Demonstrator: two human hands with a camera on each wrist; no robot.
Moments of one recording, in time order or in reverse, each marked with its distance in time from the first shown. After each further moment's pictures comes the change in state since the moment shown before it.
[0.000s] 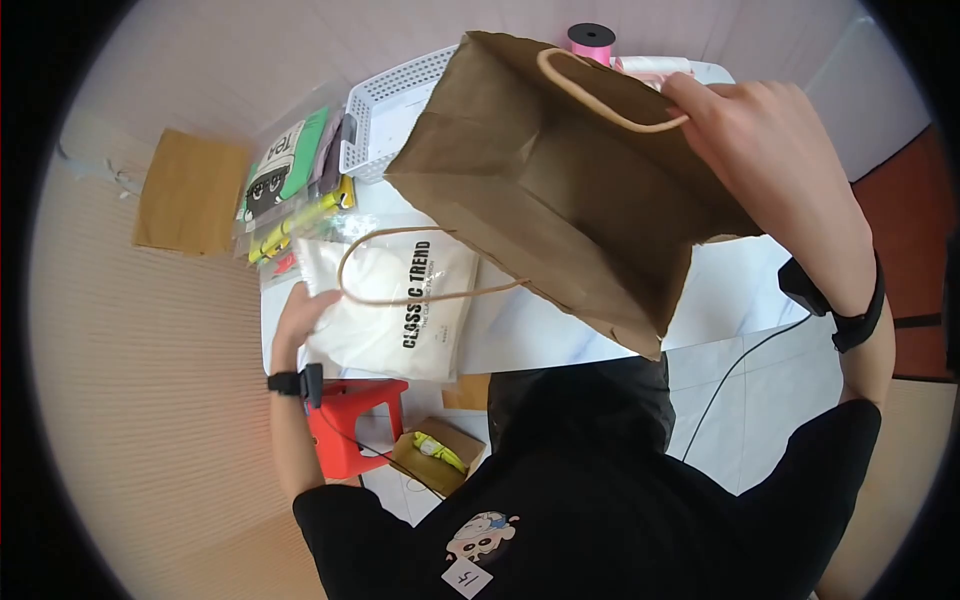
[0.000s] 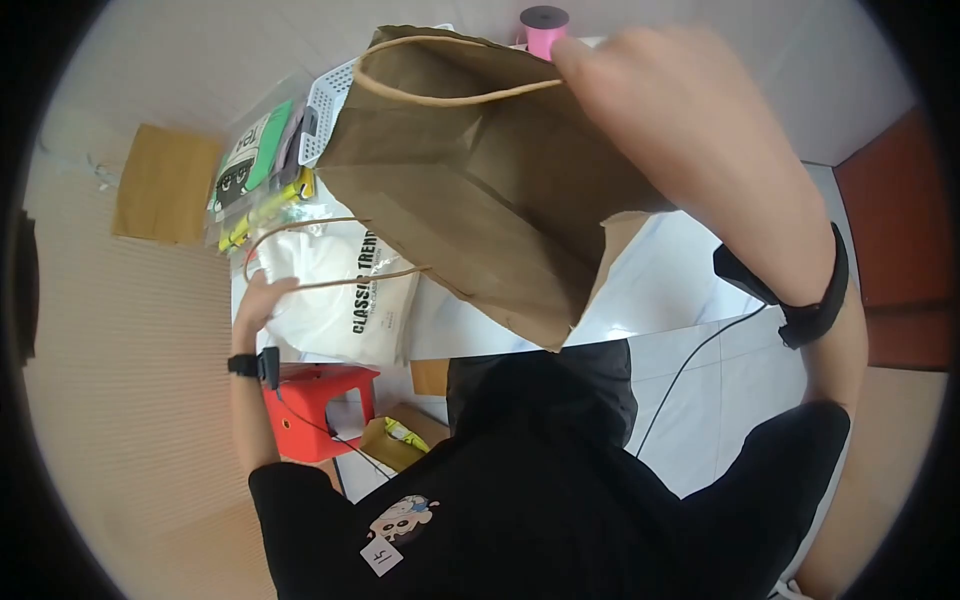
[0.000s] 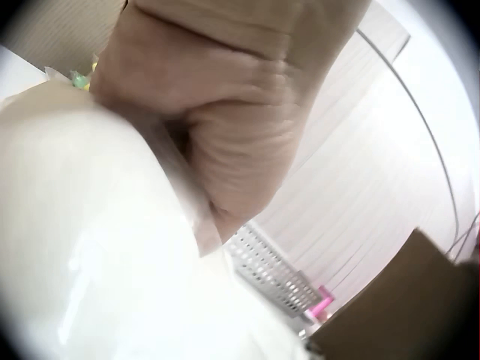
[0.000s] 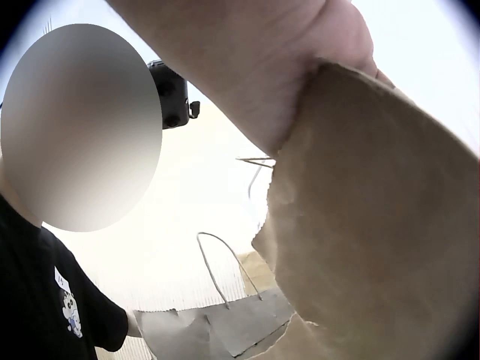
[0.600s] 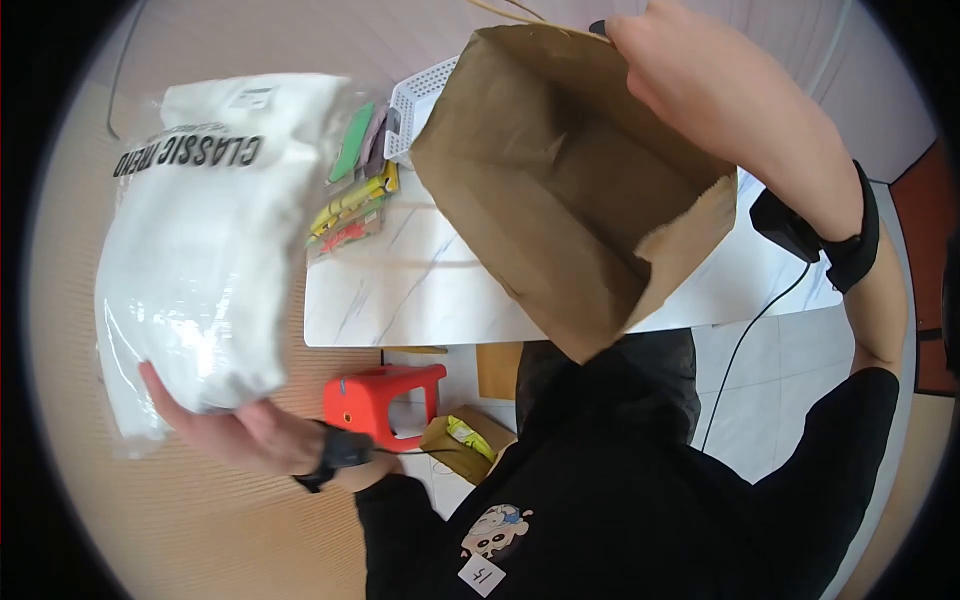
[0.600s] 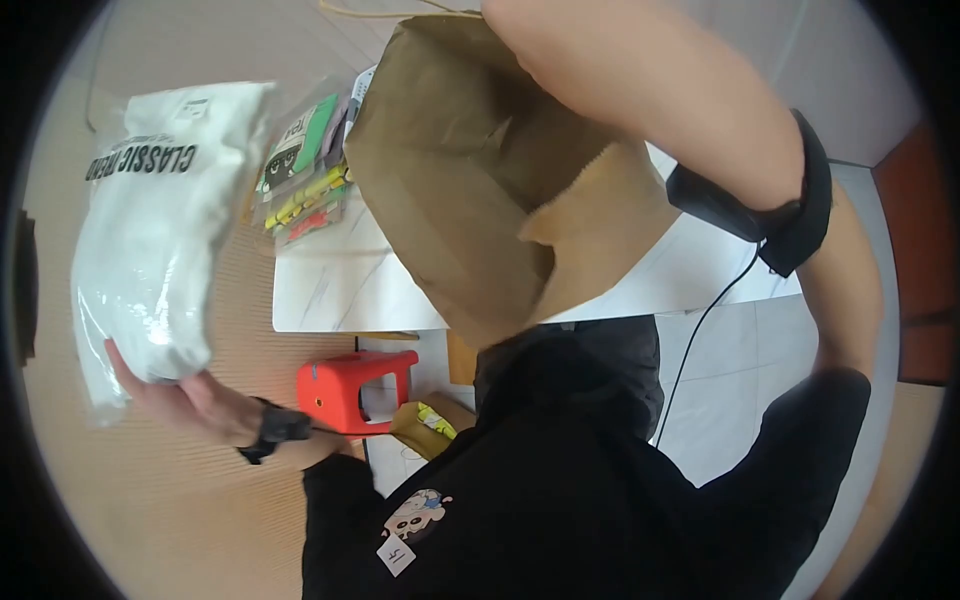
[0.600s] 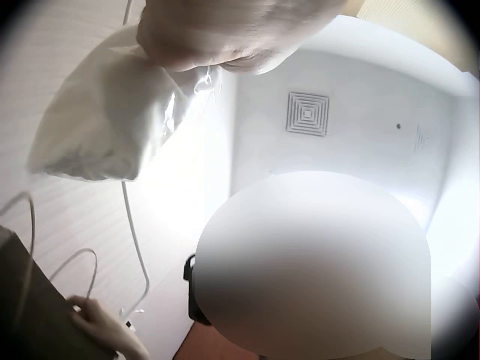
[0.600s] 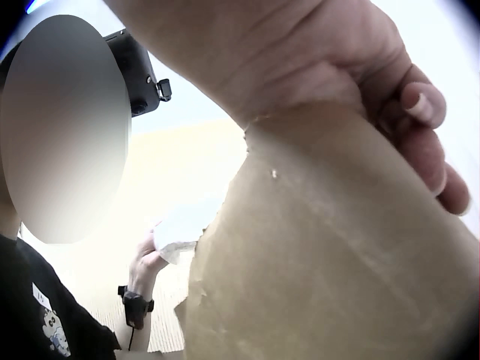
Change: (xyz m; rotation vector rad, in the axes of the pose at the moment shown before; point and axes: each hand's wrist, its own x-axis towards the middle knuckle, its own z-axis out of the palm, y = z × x) left_hand -0.260 0.166 0.025 0.265 1.326 0.968; right_hand 0.010 -0.025 -0.060 0.291 -0.162 0.175
